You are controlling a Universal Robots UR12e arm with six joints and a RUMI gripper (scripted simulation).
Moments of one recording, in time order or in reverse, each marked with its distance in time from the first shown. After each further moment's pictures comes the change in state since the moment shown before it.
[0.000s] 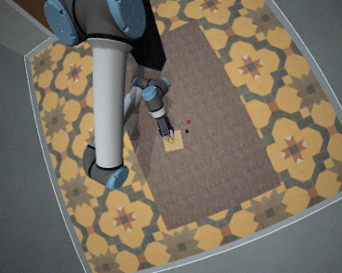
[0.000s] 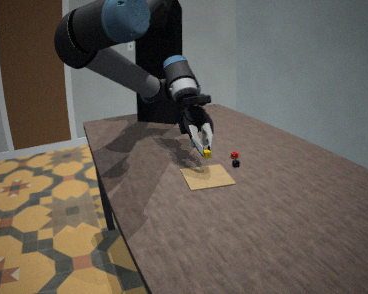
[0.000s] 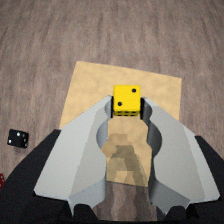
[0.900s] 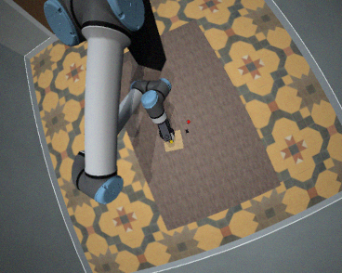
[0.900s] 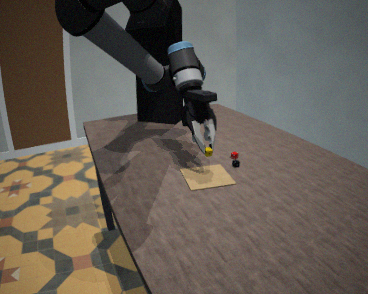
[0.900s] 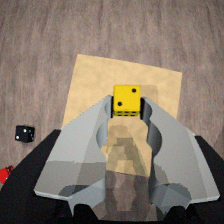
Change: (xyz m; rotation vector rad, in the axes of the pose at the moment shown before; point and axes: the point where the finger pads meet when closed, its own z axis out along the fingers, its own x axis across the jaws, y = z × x) arm -0.001 -0.014 -0.001 -0.189 -0.003 -0.001
